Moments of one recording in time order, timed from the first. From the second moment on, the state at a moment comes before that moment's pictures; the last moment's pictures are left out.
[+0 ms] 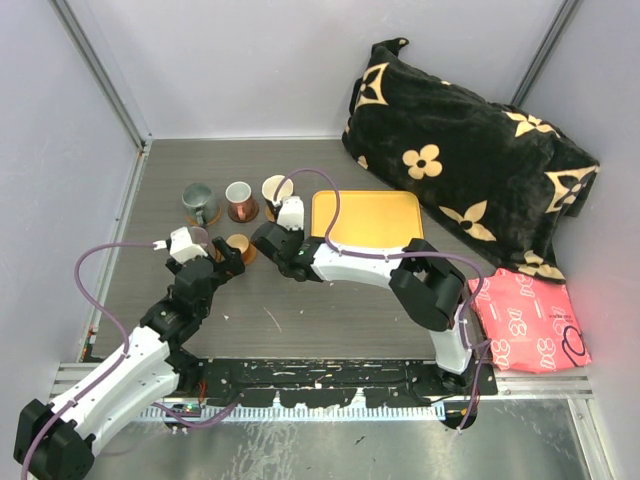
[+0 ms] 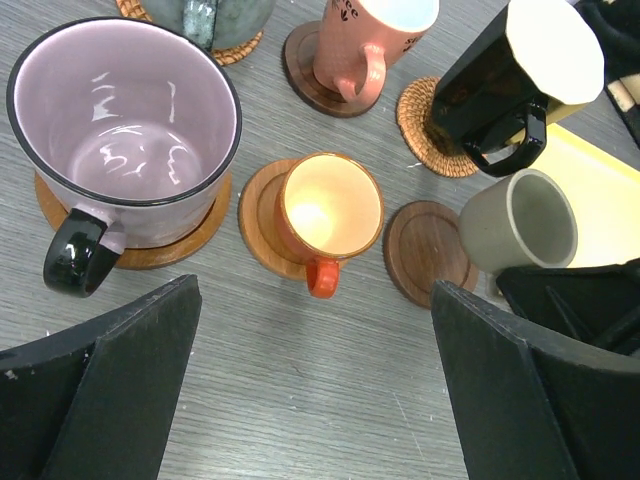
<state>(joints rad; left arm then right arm) -0.53 0.66 0.35 -0.09 -0.55 -0.67 1.05 1.96 1.41 -0.25 0.69 0.72</state>
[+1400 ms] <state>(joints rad) -0.53 0.65 0.34 -0.10 -0.56 -0.67 1.09 2.07 1.45 -0.28 0.69 0.82</state>
